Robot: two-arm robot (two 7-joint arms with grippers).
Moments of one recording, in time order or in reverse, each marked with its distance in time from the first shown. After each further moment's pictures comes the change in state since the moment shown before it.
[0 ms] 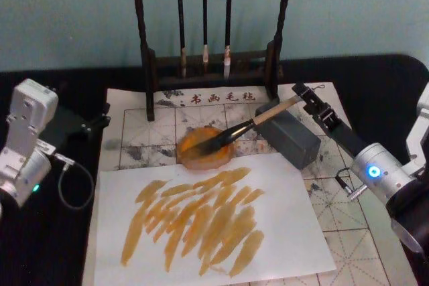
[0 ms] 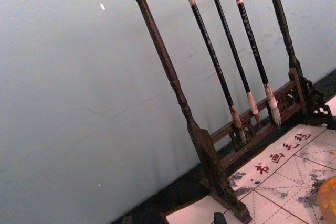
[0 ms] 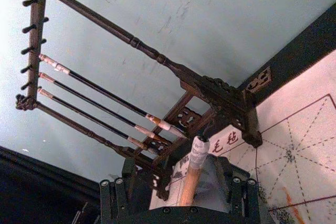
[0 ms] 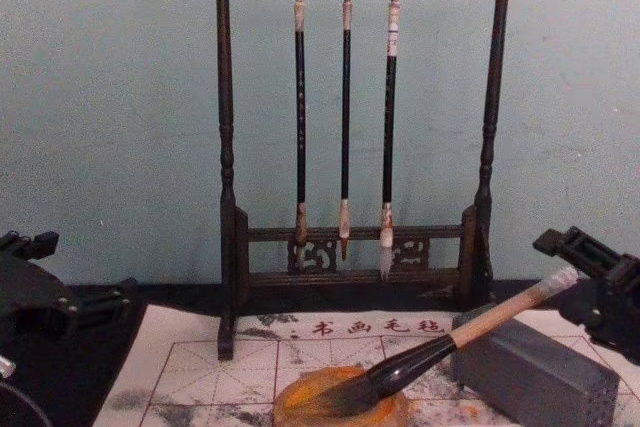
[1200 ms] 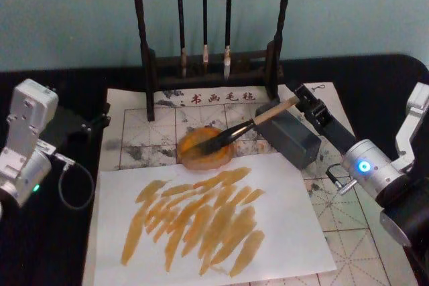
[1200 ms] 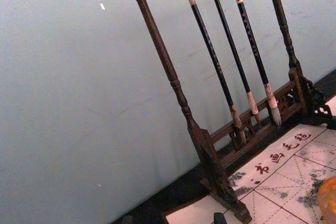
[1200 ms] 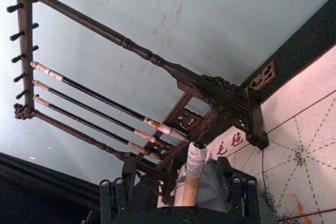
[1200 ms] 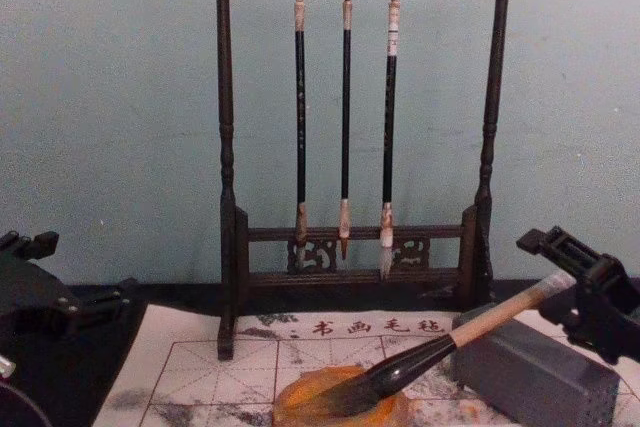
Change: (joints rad) left arm 0.000 0.000 0.000 0.000 0.000 0.000 0.000; right arm 0.072 0.004 -0.075 0.098 0.092 -0.033 0.023
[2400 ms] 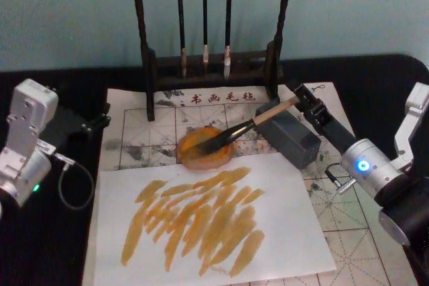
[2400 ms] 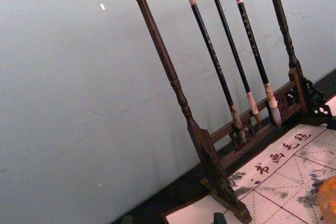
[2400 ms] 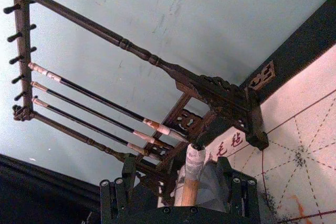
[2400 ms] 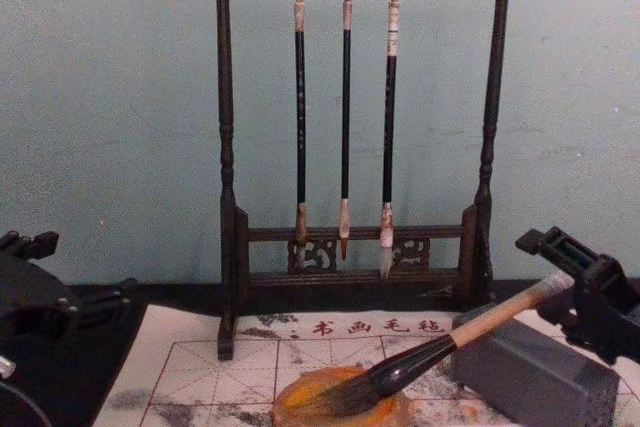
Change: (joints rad) left arm 0.000 0.000 0.000 0.000 0.000 0.000 0.000; right arm 0.011 0.007 -0.018 0.012 0.020 -0.008 -0.001
